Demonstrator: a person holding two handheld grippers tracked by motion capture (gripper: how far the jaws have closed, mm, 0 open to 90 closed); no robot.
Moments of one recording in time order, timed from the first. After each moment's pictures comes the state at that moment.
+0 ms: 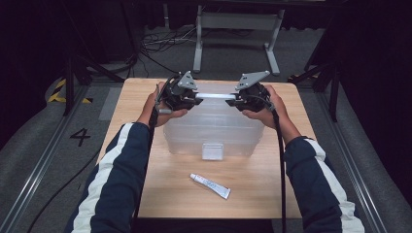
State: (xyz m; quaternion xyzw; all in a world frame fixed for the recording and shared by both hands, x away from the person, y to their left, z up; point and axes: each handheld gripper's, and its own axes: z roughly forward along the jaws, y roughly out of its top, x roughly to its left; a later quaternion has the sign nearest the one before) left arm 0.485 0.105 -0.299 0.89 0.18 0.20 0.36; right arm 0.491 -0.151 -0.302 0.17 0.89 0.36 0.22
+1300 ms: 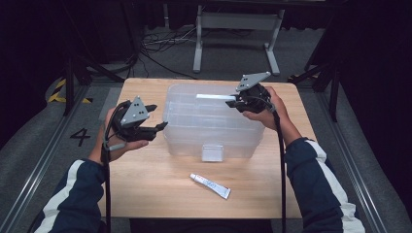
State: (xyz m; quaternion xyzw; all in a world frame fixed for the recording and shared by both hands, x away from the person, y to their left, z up) left arm 0.380 0.212 -0.315 0.84 0.22 0.28 0.40; right arm 0.487 -0.153 -0.302 0.17 0.89 0.37 0.21
